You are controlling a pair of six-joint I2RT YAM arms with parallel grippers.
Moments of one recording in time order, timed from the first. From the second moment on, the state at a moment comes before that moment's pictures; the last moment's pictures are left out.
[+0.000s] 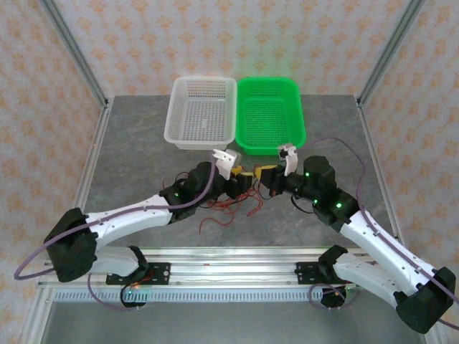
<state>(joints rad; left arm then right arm) -0.87 1.33 0.80 0.19 -0.05 -0.35 0.60 0.85 0.73 -0.18 -0.35 0.46</state>
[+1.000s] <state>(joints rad) -0.88 1.85 0.89 0.36 -0.26 -0.46 0.60 0.73 0.95 -0.30 -0.18 0.59</state>
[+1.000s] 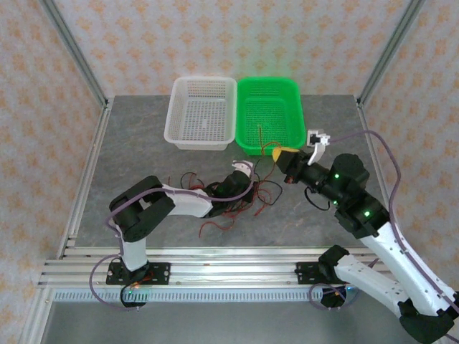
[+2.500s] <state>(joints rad) -0.89 1.33 0.82 0.23 -0.33 -0.44 0.51 1.58 1.98 -0.33 0.29 0.17</state>
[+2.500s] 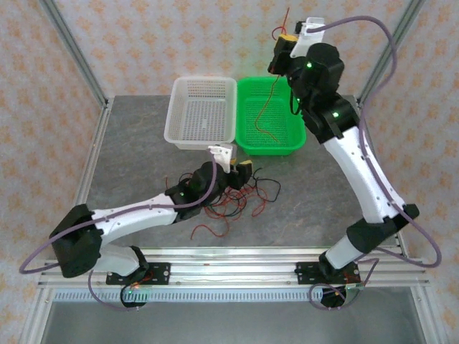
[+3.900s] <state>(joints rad) -0.79 0.89 0.54 0.13 -0.16 -0.67 0.33 2.29 1.95 -0.53 0.15 0.34</state>
